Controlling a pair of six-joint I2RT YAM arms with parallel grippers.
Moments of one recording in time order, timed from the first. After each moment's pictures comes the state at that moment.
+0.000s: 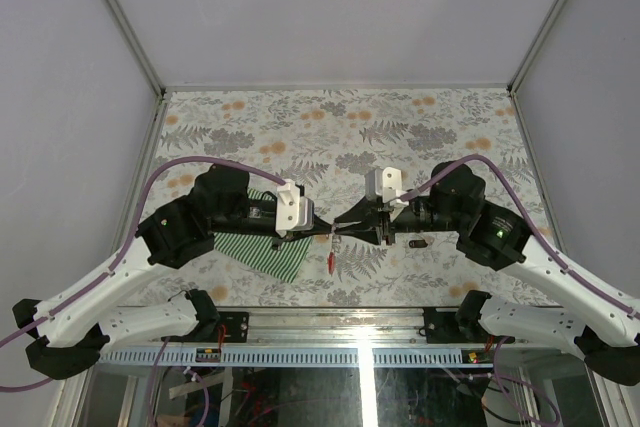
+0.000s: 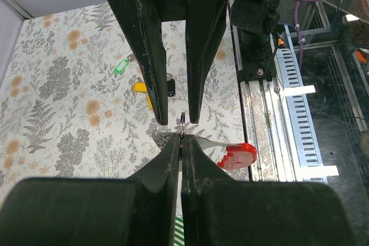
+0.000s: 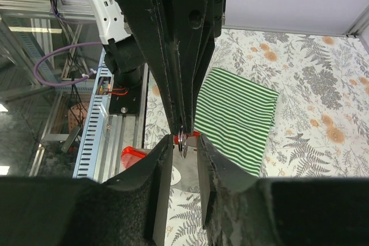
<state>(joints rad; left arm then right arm) -0.94 0.94 1.17 -0.53 0.58 0.39 0.94 0.92 1.07 -0.32 -0.59 -0.20</state>
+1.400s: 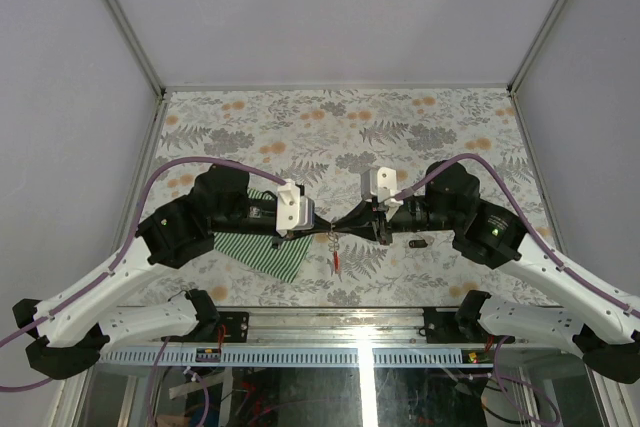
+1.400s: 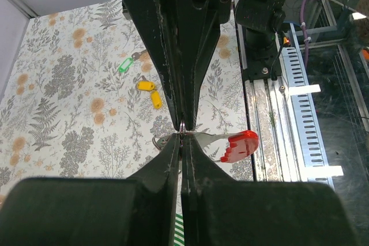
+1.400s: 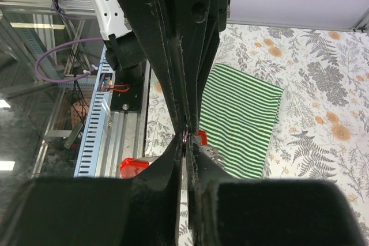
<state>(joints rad) -0.94 0.94 1.17 -0.53 0.57 0.39 0.94 0.94 1.07 -0.32 -0.59 -0.20</state>
